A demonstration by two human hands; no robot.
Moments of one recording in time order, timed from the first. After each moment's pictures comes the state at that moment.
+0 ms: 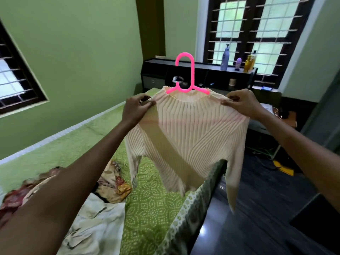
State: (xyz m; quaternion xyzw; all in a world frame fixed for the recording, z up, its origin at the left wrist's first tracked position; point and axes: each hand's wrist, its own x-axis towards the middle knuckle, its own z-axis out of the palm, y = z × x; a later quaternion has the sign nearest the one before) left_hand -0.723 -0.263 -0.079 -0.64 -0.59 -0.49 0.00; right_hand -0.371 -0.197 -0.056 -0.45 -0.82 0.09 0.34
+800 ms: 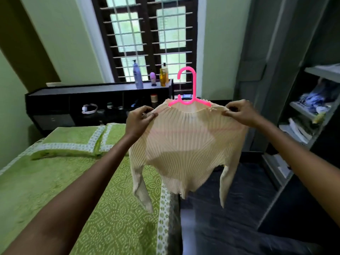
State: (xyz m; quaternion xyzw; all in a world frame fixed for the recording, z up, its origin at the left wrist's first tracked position) left_hand -0.460 0.151 -0.090 -0.78 -0.38 -0.48 -0.13; right_hand -0.123 0.034 -0.068 -0.66 -0.66 0.04 0.36
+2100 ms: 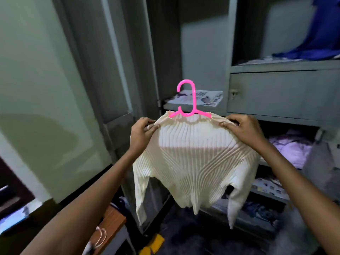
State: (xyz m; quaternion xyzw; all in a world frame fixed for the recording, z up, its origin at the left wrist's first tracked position) left_hand 0.233 0.487 -0.064 -0.84 0.10 -0.40 -0.36; right_hand 0.237 0.159 -0.040 -0.88 -0.19 -0.27 0.35
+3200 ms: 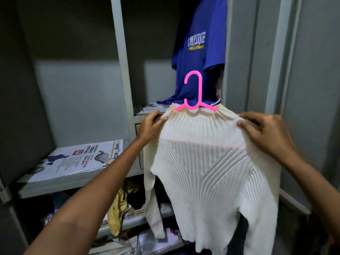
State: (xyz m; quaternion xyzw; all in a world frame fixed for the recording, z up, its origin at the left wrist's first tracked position) left_hand 0.546 0.191 0.045 -0.67 0.49 -0.18 -0.53; right_hand 0.239 0.058 0.065 -0.84 0.18 -0.51 0.08
